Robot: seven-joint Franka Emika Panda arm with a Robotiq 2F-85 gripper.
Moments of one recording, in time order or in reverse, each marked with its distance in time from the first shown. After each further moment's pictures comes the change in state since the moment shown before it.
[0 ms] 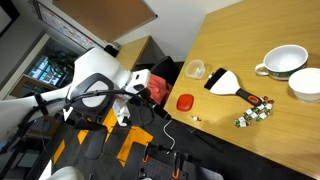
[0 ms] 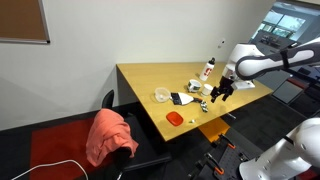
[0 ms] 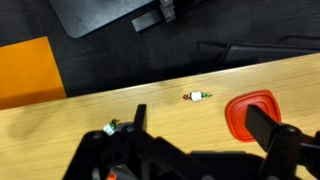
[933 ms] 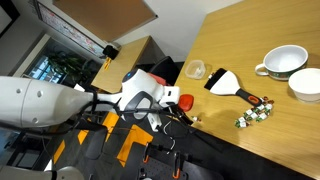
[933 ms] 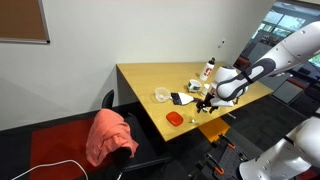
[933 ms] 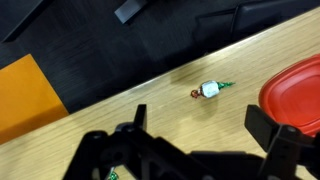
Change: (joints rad) arm 0.007 0.442 -0.033 0.010 0.015 0.484 0.222
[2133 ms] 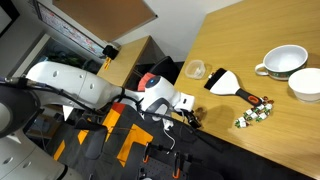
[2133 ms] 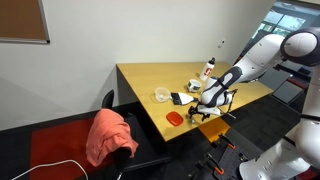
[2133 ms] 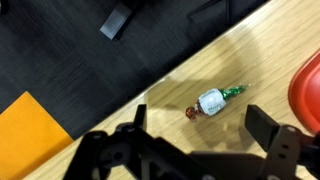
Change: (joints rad) arm 0.084 0.327 -0.021 0.138 0.291 0.145 0.013
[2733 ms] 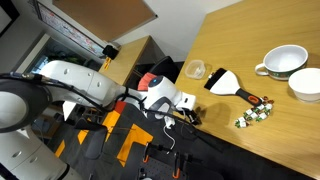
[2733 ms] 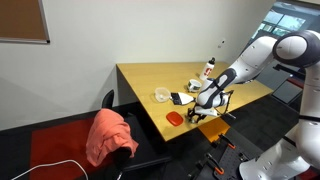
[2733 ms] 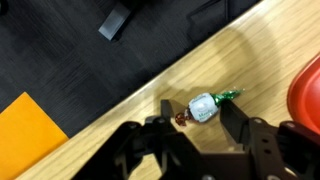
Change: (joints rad) arm 0.027 0.061 0.000 0.046 0.029 0.001 0.000
